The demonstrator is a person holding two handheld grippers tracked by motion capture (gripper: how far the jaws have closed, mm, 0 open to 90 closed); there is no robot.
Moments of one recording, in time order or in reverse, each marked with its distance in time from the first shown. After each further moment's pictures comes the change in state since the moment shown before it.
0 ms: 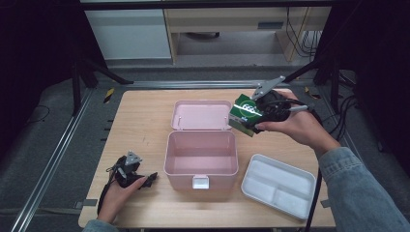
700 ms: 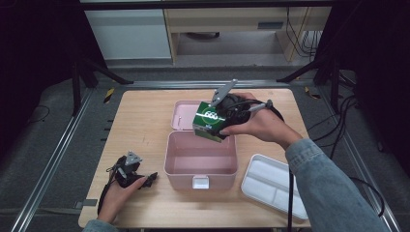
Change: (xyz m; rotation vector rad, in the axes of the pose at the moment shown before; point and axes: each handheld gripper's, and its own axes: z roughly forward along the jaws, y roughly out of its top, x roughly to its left) left arm 0.000 0.000 0.000 -0.003 0.002 -0.002; right arm 0.050 0.064 0.049 -0.012 0.158 -0.169
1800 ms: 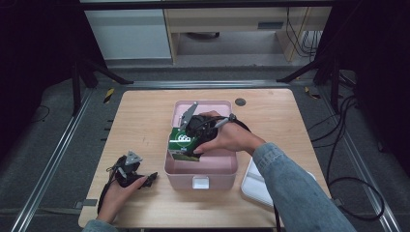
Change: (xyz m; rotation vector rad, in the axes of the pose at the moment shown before) left arm 0.001 0.001 0.001 -0.001 -0.006 0.006; right arm 0.038 0.020 0.084 0.054 0.191 -0.127
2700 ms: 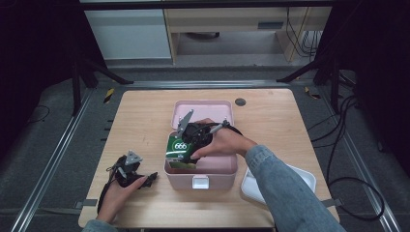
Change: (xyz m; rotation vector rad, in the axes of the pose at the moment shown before) left arm 0.001 0.000 0.000 0.000 -0.005 0.004; right arm -0.002 -0.009 0.038 -0.001 0.087 -0.008
